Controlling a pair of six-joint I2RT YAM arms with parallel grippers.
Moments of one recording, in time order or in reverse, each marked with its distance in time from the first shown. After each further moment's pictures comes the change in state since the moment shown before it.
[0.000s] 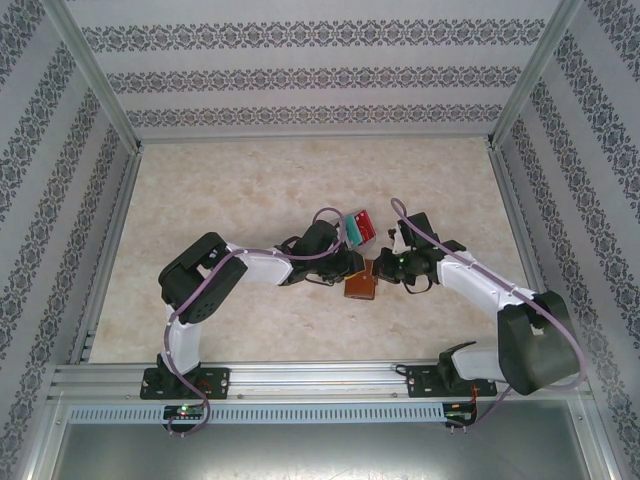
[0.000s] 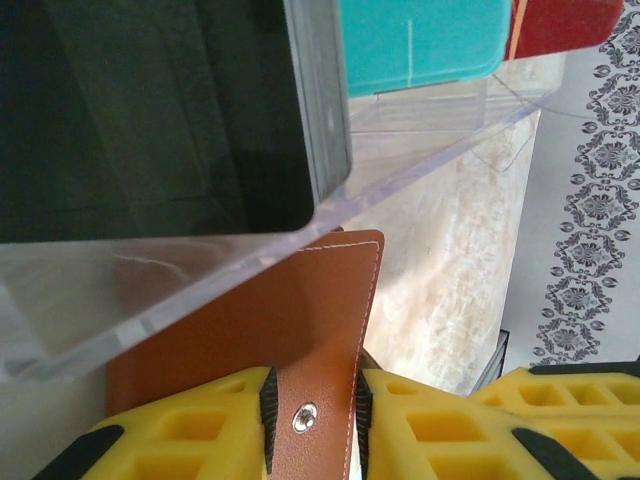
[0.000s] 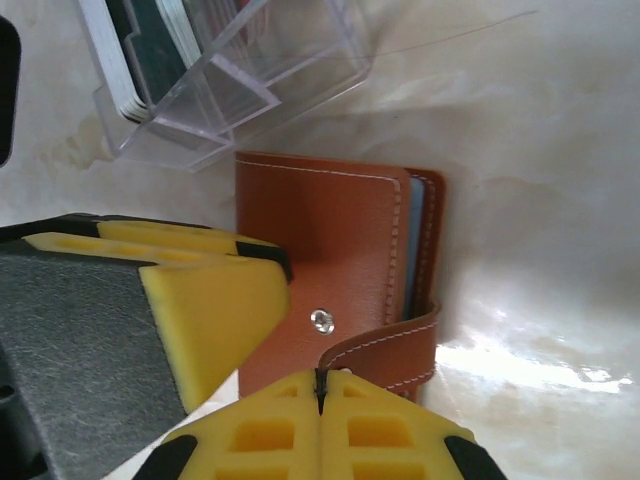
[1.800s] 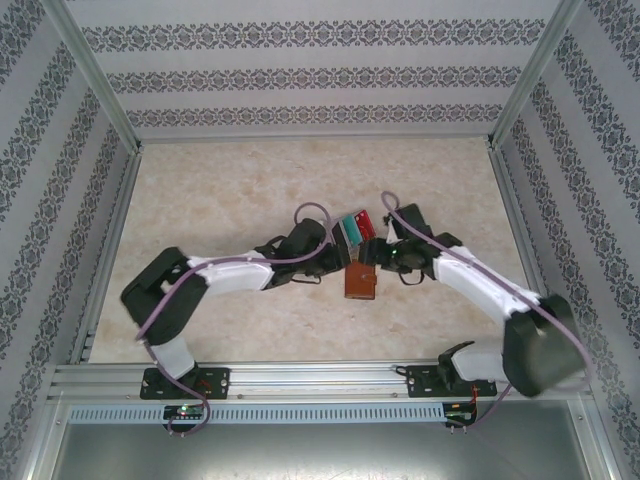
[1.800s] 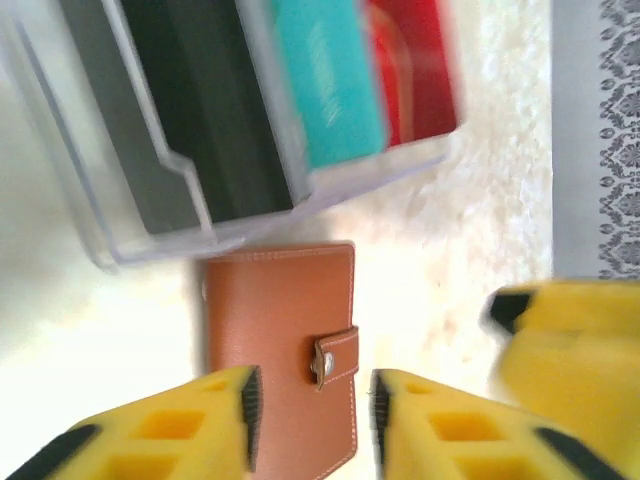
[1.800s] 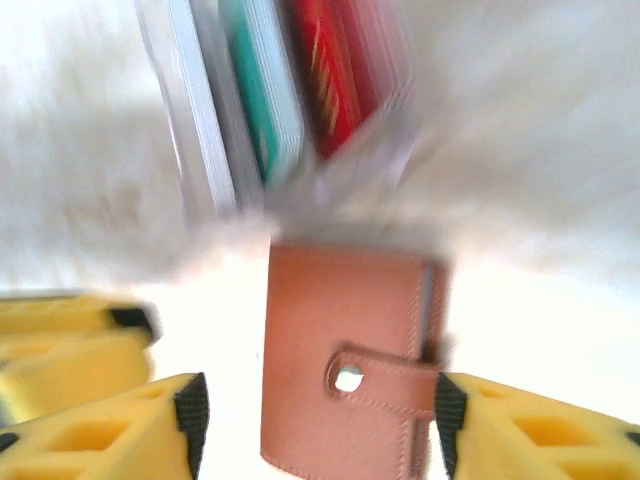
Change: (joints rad) left arm -0.006 -0.304 -0.092 -0.211 -0.298 0.151; right arm 0.053 -0.082 0.108 -0.032 0.269 -0.039
